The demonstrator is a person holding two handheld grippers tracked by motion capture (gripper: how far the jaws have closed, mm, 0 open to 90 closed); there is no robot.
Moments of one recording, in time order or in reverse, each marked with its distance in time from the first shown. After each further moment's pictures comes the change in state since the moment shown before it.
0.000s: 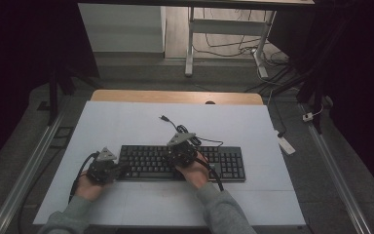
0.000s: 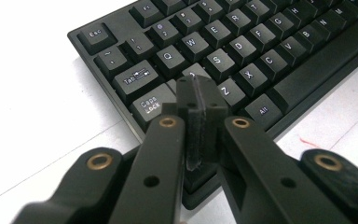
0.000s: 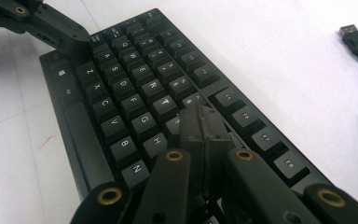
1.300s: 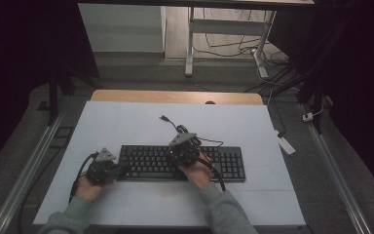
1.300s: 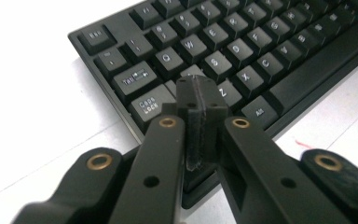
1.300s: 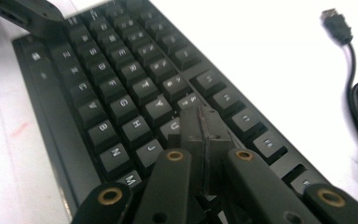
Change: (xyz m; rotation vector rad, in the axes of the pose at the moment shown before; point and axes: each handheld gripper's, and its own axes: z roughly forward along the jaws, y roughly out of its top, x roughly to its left) left arm -0.001 -0.001 -0.005 -0.031 -0.001 -0.015; right arm -0.004 -0.003 -0.007 0.030 -0.052 -0.001
